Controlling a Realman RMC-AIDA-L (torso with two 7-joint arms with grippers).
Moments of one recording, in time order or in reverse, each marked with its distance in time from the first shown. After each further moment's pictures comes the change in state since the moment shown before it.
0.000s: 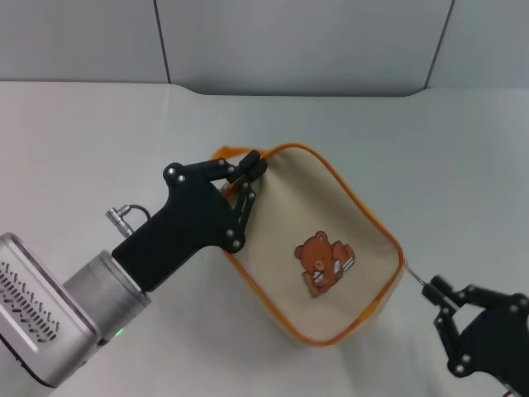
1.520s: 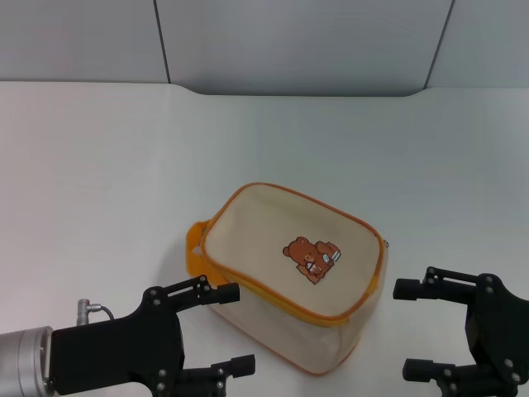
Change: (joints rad) left arm -0.056 0.054 0.106 0.406 0.421 0.338 -0.745; right arm 0.257 -0.072 0.001 -0.469 -0.493 -0.340 0.991
